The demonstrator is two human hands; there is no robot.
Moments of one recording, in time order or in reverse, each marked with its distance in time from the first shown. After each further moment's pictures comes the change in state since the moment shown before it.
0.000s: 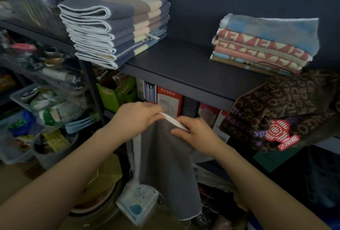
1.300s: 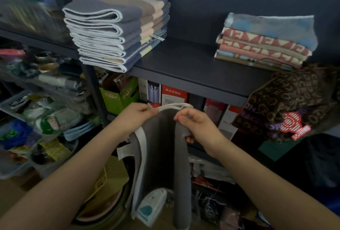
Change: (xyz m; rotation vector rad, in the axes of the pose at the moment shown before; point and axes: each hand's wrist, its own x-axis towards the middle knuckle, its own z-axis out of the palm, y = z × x) left_hand -0.011 -0.044 -0.003 -0.906 -0.090 -0.654; right_hand 0.017 -0.062 0.023 0.663 0.175 0.427
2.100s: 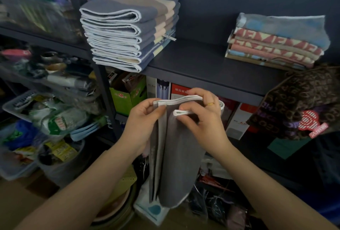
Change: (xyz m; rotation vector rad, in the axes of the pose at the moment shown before) left_hand -0.038 0.003 -0.009 -0.710 0.095 0.121; right_hand 0.006 -0.008 0.042 -0.647 0.436 -0.681
